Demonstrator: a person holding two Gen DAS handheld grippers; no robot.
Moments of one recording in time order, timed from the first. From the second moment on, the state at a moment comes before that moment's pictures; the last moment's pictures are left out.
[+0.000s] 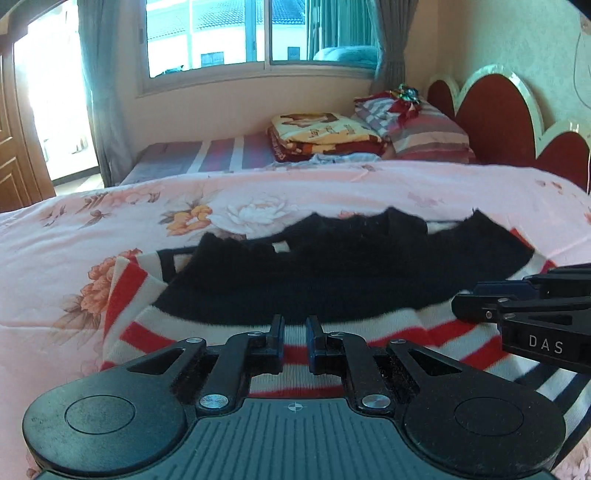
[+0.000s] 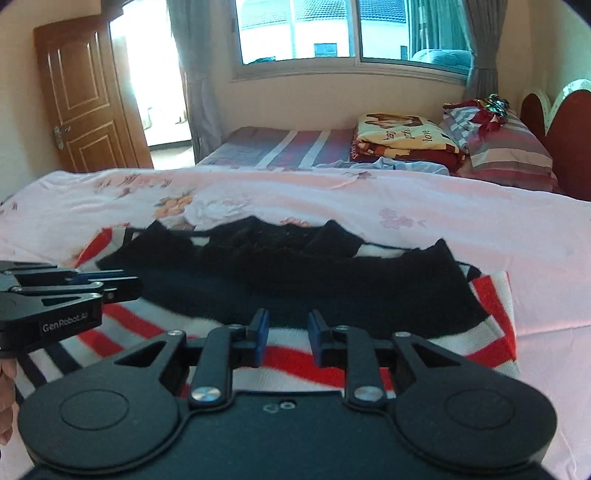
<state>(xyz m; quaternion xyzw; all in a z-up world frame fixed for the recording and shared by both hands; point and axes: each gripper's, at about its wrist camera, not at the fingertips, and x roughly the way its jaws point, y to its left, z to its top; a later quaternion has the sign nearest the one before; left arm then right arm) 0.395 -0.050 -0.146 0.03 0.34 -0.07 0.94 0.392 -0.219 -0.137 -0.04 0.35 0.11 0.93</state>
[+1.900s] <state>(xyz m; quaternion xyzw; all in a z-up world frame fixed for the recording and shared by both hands) 0.309 -0.017 -0.152 0.00 0.34 -0.04 0.94 0.294 -0.219 -0.132 -0.01 0.36 0.05 0.93</state>
